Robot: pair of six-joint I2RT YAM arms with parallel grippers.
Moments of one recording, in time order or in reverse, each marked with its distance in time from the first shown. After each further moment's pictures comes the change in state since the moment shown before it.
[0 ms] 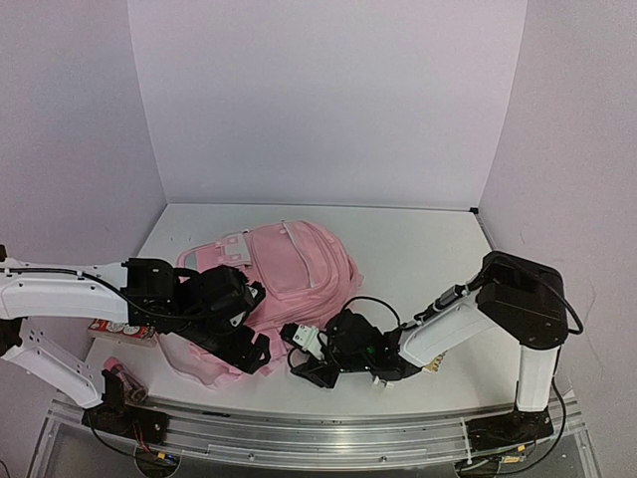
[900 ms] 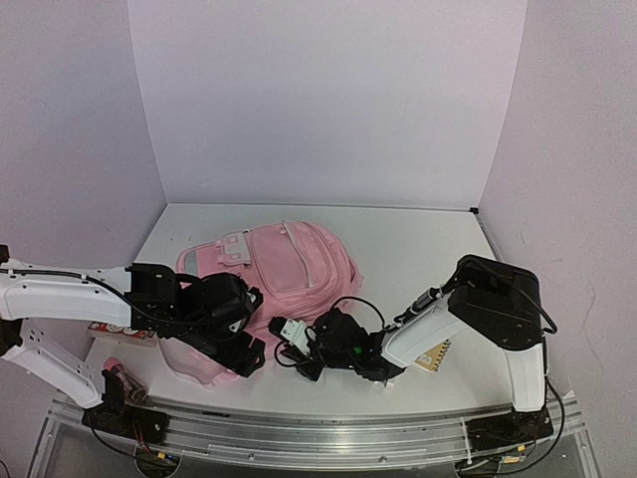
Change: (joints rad) left arm 0.000 0.006 -0.036 0.000 -0.020 0.007; right arm -0.003 0.127 0.095 0.140 0.055 -0.048
